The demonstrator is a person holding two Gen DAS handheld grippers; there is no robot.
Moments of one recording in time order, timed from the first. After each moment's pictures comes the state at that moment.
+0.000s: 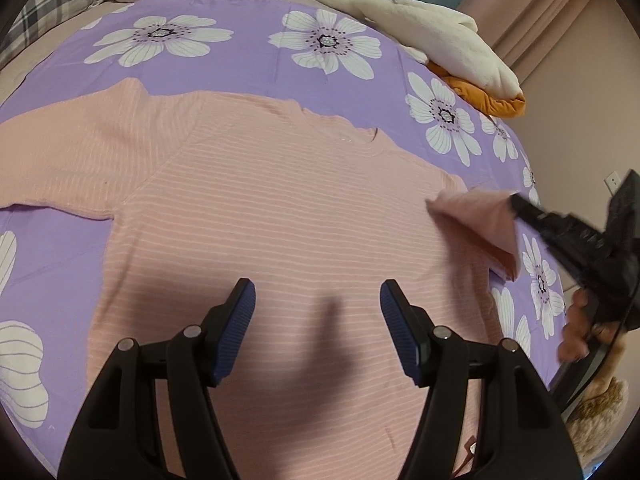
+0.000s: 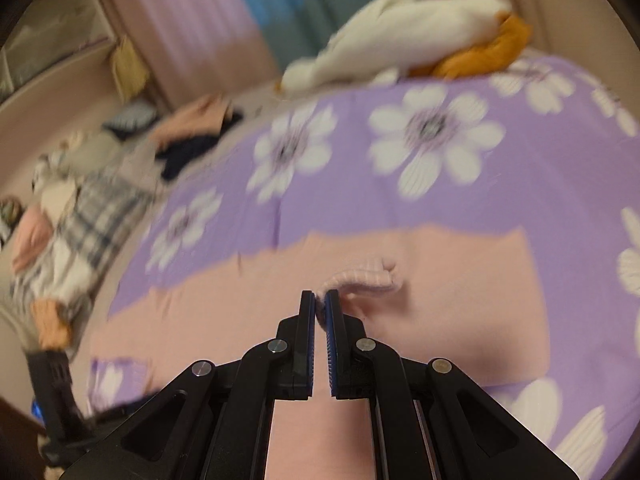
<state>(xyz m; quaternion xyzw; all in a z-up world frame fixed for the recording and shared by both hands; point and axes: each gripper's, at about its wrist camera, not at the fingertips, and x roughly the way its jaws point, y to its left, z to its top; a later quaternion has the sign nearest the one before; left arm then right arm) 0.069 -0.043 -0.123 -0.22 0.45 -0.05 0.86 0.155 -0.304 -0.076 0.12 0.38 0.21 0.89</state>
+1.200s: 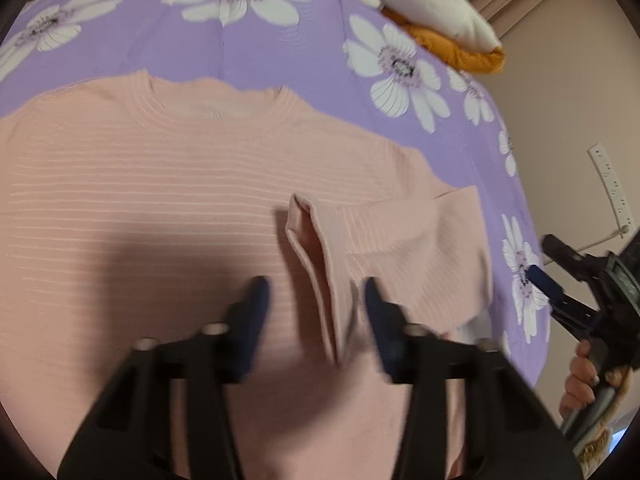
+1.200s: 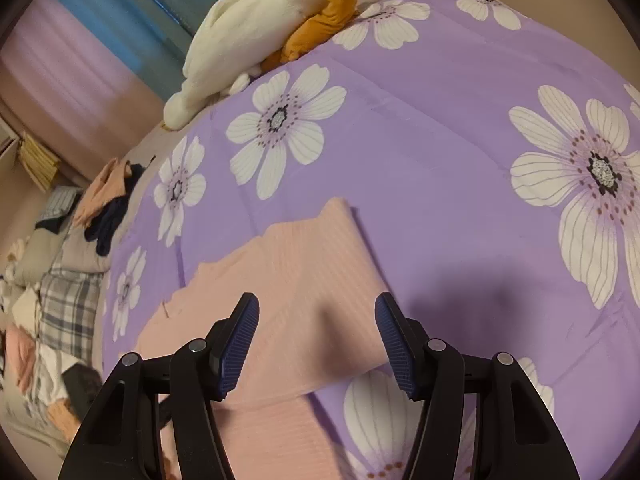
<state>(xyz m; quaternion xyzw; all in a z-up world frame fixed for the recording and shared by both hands) 0.173 -0.131 -0.152 -0.21 0.50 -0.14 0.83 0.159 -0.424 -0.089 0.27 0.43 0.06 0.86</state>
